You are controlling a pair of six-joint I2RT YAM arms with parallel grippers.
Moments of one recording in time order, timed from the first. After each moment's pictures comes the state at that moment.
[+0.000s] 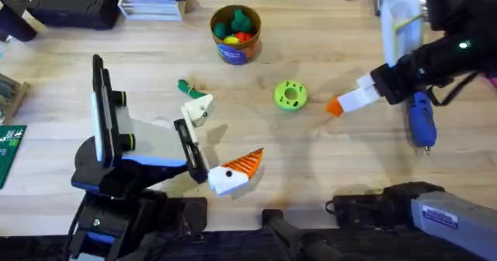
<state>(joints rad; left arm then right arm) -0.19 0.01 0.01 -0.10 0.98 -0.05 0.11 1.21 1.06 -1.15 -0.05 -0.34</state>
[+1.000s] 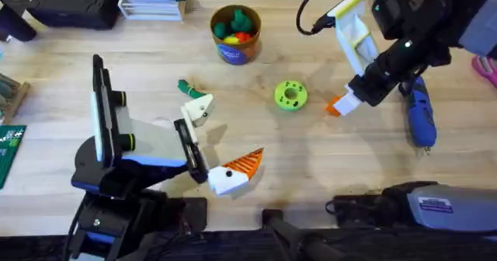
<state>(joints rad) -0.19 0.01 0.01 -0.10 0.98 -0.05 0.16 1.45 1.06 -1.12 -0.05 -0.53</state>
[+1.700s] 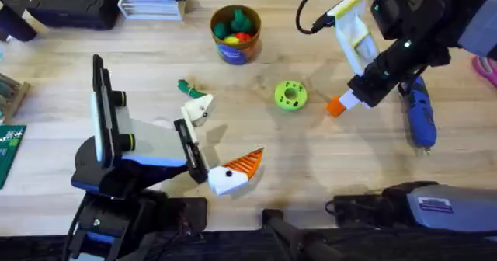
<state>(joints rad) -0.19 0.01 0.01 -0.10 0.98 -0.05 0.16 1.45 1.06 -1.12 -0.05 -0.53</state>
